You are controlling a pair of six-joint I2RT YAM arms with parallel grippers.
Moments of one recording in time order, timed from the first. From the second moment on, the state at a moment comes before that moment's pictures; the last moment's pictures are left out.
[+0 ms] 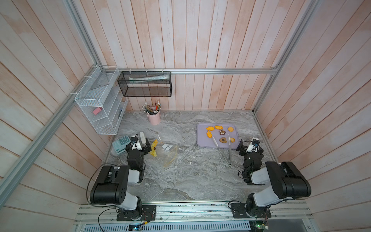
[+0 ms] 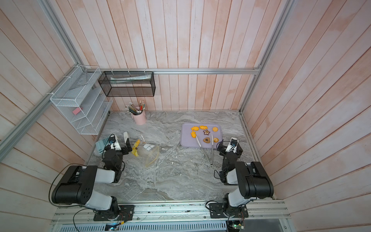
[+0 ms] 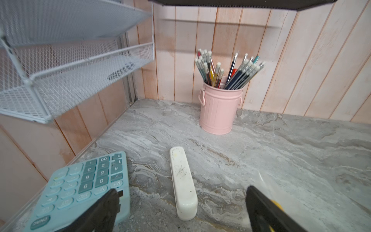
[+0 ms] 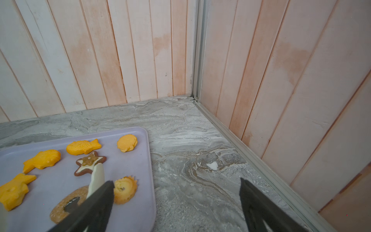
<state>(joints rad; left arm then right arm) -0.03 1.42 0.25 1.08 -0.20 -0.04 0.06 1.49 0.14 1.31 0.33 0.03</state>
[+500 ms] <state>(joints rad) -0.77 1.05 0.69 0.02 -0.56 -0.01 0.21 0.88 0.41 0.49 0.34 0.23</state>
